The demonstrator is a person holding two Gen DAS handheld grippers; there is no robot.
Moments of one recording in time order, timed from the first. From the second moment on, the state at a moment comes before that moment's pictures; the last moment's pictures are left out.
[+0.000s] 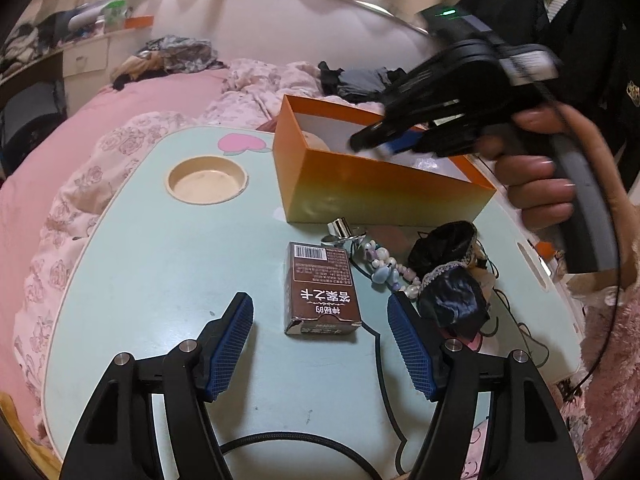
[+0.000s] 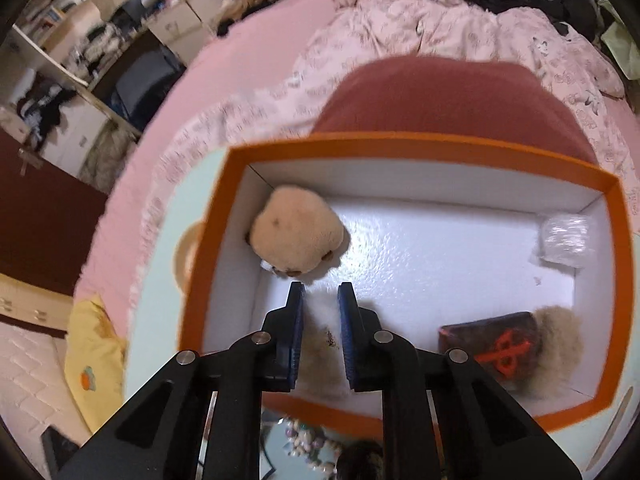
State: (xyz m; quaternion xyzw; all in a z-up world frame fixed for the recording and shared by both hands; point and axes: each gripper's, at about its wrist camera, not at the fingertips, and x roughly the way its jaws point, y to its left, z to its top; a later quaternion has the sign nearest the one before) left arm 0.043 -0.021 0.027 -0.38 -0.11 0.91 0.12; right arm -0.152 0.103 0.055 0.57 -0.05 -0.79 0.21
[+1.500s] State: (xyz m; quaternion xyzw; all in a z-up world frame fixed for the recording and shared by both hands) left arm 0.038 -0.030 0.023 -0.40 -0.12 0.90 0.11; right arm -0.125 0.136 0.110 0.53 -0.04 -0.81 0.24
